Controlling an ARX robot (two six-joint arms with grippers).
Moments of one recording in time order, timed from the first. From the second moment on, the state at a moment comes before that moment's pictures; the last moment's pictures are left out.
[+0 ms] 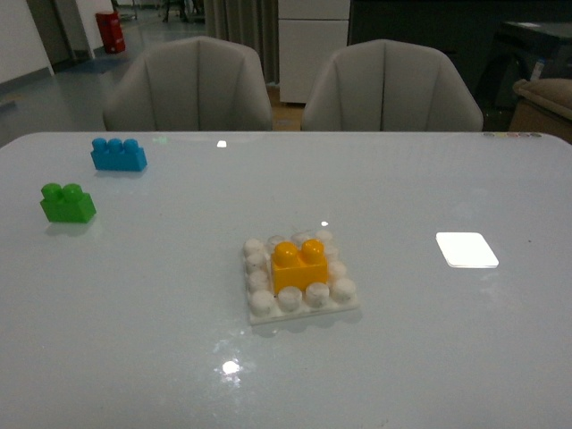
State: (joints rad) left arm 0.00 0.27 0.01 0.27 0.00 -0.01; right arm 0.01 0.00 0.01 0.00 0.00 0.01
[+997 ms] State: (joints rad) left arm 0.00 0.01 0.01 0.00 0.00 -0.01; right arm 0.01 0.00 0.01 0.00 0.00 0.01
